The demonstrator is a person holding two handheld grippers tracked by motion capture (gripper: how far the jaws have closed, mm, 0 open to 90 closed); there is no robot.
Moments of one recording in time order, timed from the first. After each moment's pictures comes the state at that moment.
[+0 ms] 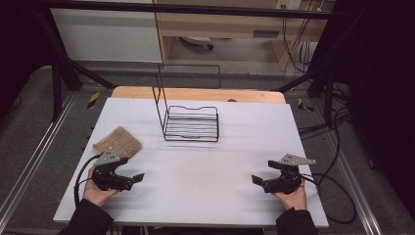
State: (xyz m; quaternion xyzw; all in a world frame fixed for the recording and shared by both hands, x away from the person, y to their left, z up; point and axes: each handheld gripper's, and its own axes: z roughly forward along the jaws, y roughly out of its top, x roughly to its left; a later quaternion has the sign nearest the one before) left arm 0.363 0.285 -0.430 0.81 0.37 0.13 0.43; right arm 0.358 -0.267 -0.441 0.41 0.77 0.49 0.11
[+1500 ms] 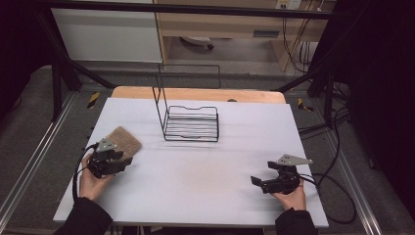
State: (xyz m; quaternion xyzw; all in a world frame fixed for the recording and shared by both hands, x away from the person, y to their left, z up) left arm 0.401 0.306 -0.437 0.80 0.45 0.20 0.34; right arm 0.360 -0.264 -0.445 0.41 0.78 0.46 0.11
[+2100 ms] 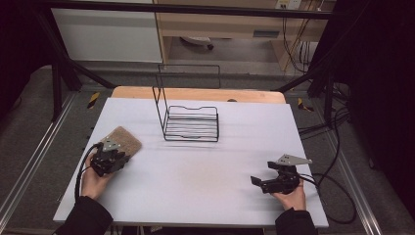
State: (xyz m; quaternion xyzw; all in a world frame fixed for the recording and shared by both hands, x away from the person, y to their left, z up) left arm 0.408 0.302 -0.444 0.81 0.45 0.22 0.30; right arm 0.360 -0.263 -0.446 0.41 0.78 0.46 0.11
